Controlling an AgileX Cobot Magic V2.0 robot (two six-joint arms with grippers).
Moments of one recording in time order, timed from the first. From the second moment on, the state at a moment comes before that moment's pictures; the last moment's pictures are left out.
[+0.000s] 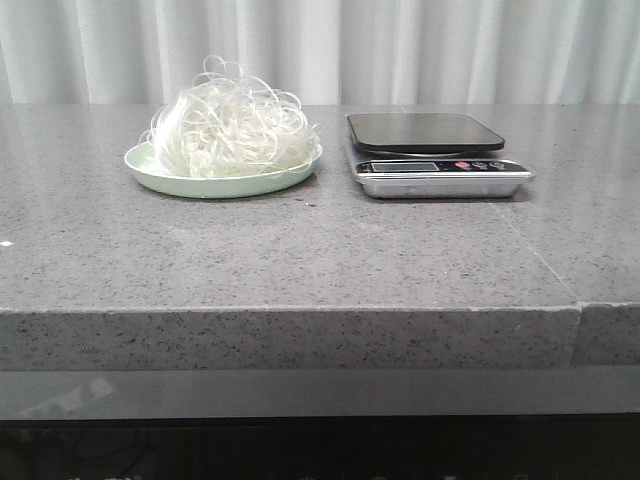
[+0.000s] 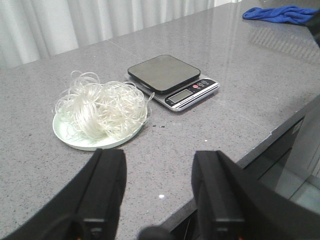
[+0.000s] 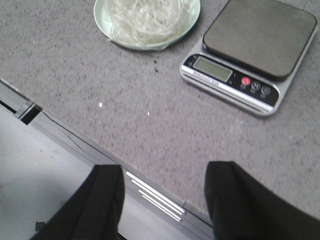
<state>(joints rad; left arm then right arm) -0.69 0.41 -0.76 0.01 0.70 0.01 0.59 0.83 -1.01 0.04 0.90 0.05</state>
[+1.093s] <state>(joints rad) -0.69 0.41 -0.76 0.01 0.70 0.01 0.59 0.51 -0.76 0.00 0.90 0.07</state>
